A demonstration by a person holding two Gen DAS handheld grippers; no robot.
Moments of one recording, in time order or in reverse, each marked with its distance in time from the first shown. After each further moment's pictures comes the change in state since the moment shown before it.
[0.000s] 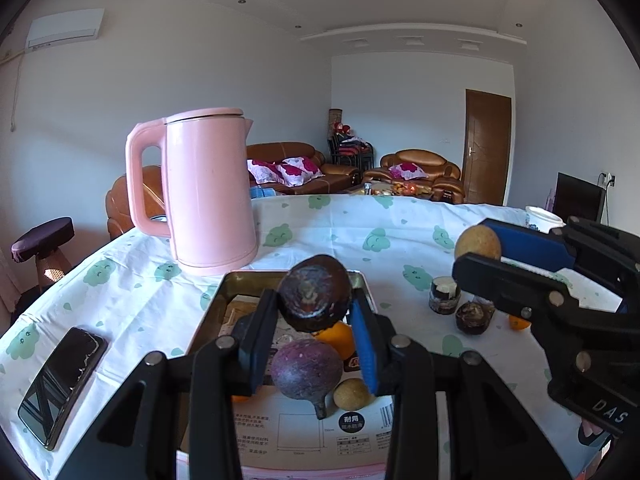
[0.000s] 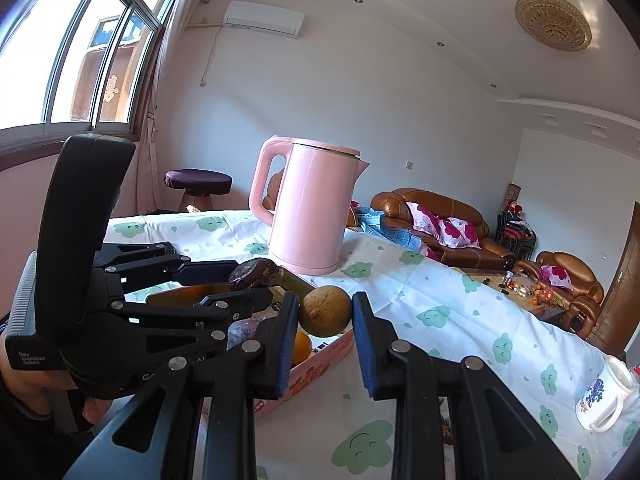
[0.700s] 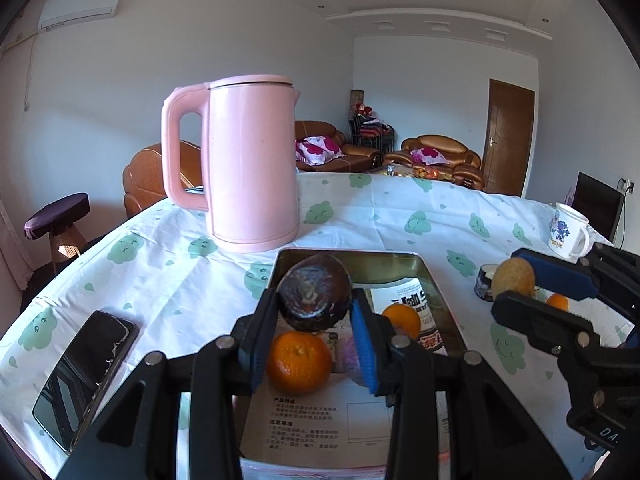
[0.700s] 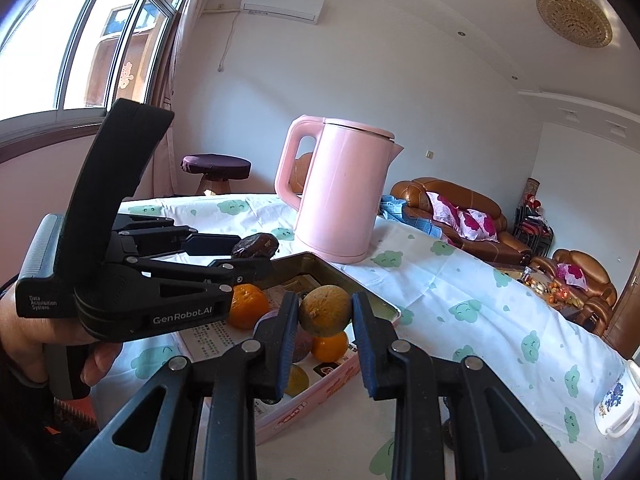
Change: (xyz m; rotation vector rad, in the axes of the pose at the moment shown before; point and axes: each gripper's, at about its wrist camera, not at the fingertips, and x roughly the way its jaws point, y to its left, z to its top) left arm 0.014 0.047 -0.004 -0.047 0.087 0.058; right arm 0.027 0.022 -0.003 -0.026 0.057 0.071
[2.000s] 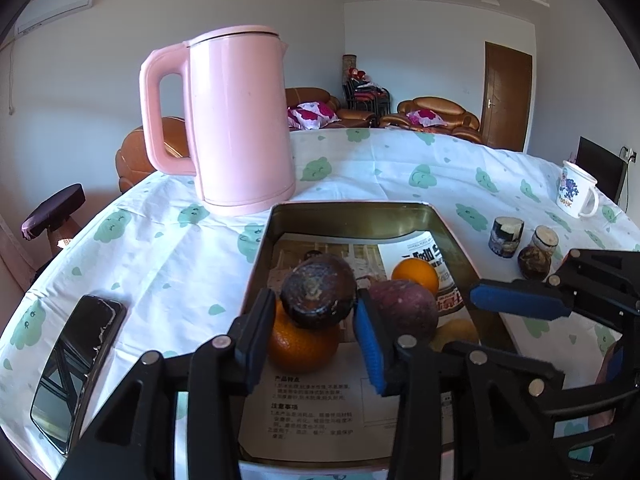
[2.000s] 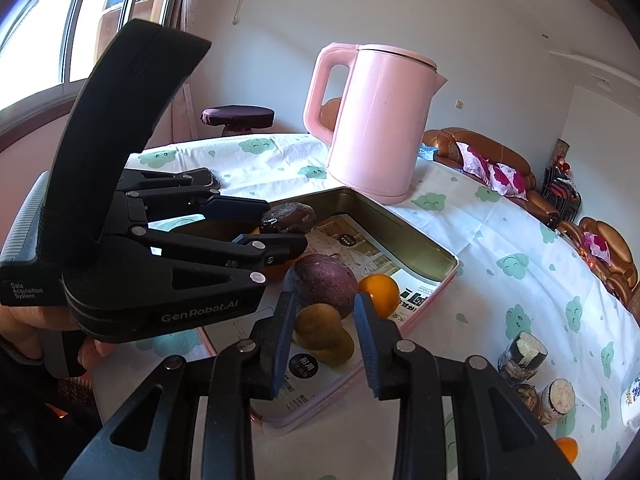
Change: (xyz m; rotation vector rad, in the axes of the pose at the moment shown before) left arm 0.025 -0.004 -0.014 0.063 0.128 0.006; right arm 0.041 0.012 -0.017 0.012 0.193 0.100
